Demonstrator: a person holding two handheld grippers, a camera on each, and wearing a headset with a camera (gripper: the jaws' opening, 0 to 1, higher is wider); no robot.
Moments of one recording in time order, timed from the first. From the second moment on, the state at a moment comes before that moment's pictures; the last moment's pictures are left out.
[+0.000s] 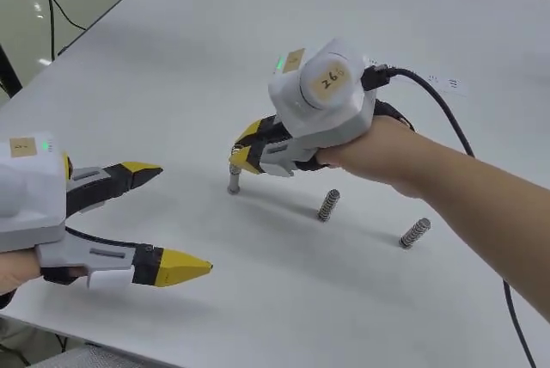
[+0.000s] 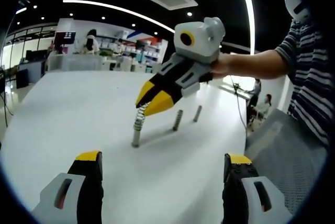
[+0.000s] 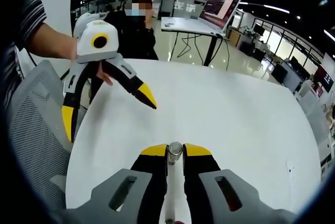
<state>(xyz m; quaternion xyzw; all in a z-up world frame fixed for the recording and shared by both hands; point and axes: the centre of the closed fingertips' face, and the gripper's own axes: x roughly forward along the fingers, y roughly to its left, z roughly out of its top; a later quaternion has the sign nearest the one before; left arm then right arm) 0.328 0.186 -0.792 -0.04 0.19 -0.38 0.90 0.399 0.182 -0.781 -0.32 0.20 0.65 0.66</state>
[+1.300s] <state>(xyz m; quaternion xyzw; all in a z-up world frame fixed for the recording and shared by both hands) 0.330 0.184 -0.789 -0.04 0.19 -0.38 0.90 0.400 0.179 -0.822 -0.33 0.24 0.64 0.65</state>
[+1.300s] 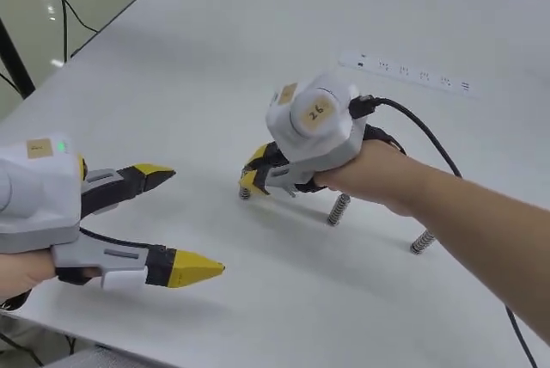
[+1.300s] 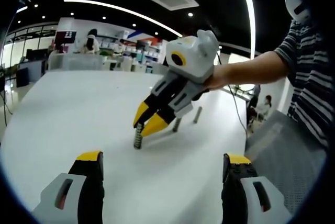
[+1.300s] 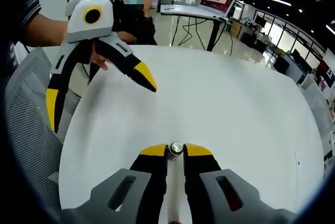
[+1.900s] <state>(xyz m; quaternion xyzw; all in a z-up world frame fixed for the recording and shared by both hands) 0.344 0.168 -0.771 -0.03 0.18 -0.40 0.90 0.407 0.163 -0.784 -0.28 0.22 0.63 0.69</state>
